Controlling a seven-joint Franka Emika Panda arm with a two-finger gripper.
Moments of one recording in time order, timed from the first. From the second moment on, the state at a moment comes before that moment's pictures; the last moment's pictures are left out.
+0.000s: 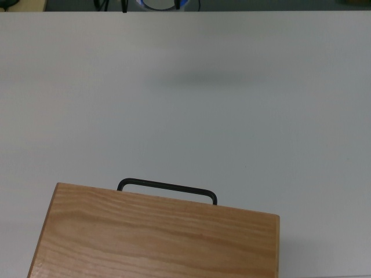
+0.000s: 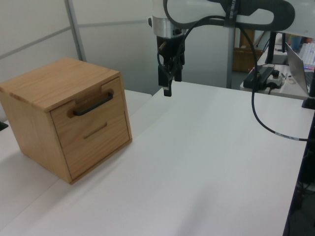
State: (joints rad) arm 0.01 0.08 0.09 -1.36 -0.06 1.48 -0.10
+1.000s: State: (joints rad) arm -0.02 -0.10 0.08 -1.44 -0.11 1.48 0.39
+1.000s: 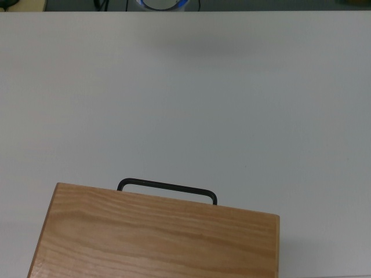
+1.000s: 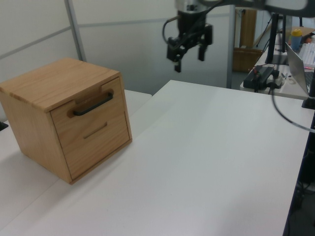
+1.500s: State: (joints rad) arm -0.02 -0.51 0.09 -1.86 -0.11 1.48 0.63
